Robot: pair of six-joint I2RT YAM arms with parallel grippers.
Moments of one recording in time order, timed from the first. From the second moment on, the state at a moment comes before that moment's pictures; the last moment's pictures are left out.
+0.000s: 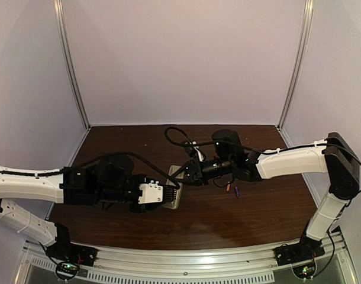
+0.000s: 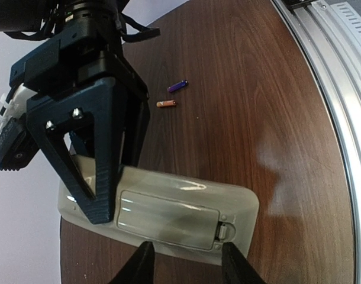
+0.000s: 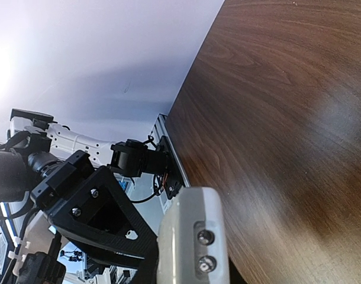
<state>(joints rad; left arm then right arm) -1.15 1.20 0.78 -0.18 -0.04 0.70 0.87 1.70 1.04 0.26 -0.72 0.86</state>
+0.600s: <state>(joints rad) -1.19 1.24 0.79 -0.17 -0.07 0.73 0.87 1.71 1.04 0.26 -0.72 0.87</state>
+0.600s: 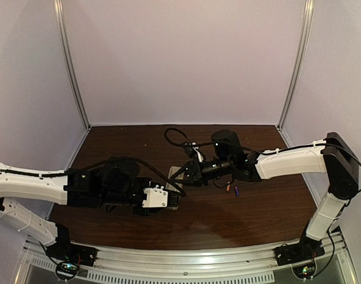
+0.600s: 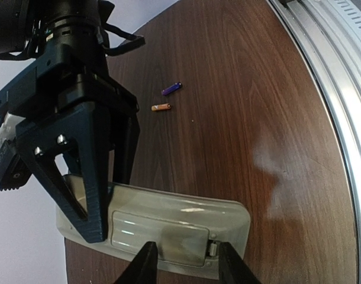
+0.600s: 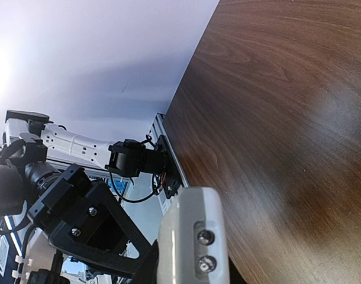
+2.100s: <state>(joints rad) -1.21 1.15 0.75 -0.10 -0.16 0.71 0.83 1.75 1.02 0.36 -0.79 0.98</state>
